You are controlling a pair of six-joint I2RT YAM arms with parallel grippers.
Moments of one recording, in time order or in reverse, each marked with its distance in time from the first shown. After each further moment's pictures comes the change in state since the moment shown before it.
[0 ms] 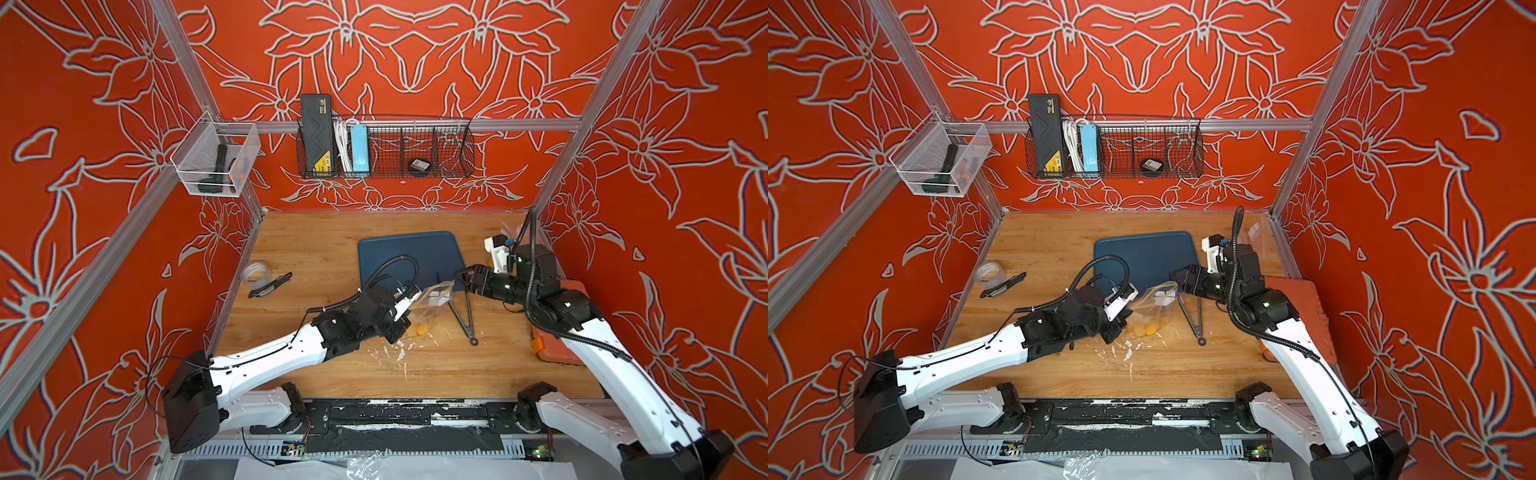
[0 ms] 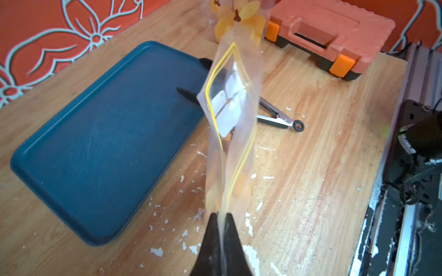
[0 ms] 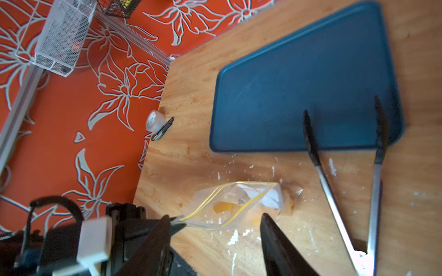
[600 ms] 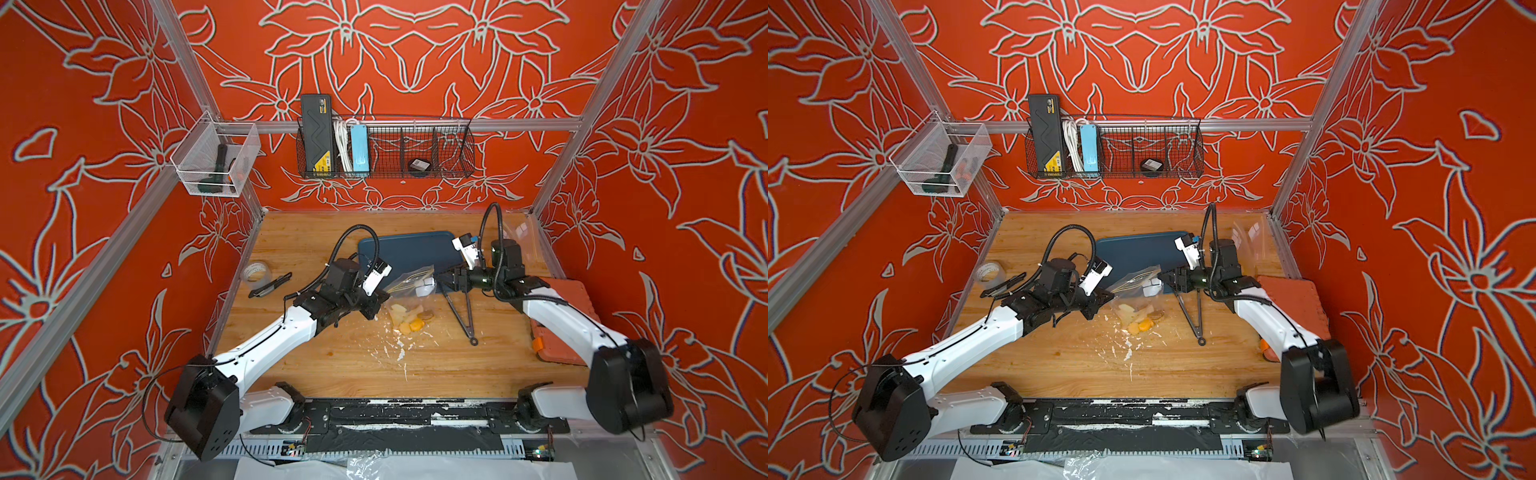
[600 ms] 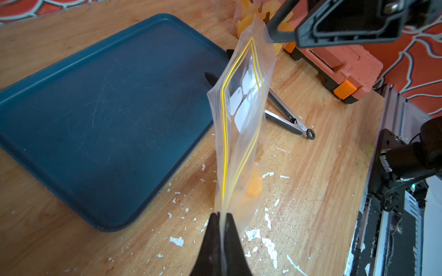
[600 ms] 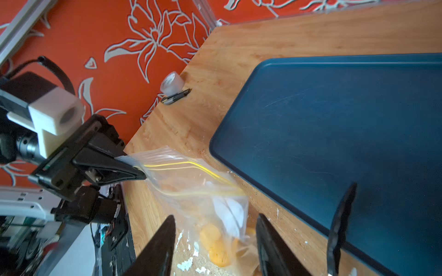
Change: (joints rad) left arm 0.384 0.043 -0.017 0.009 0.429 0.022; right arm -0.106 0.423 -0.122 0.491 -0.436 -0.409
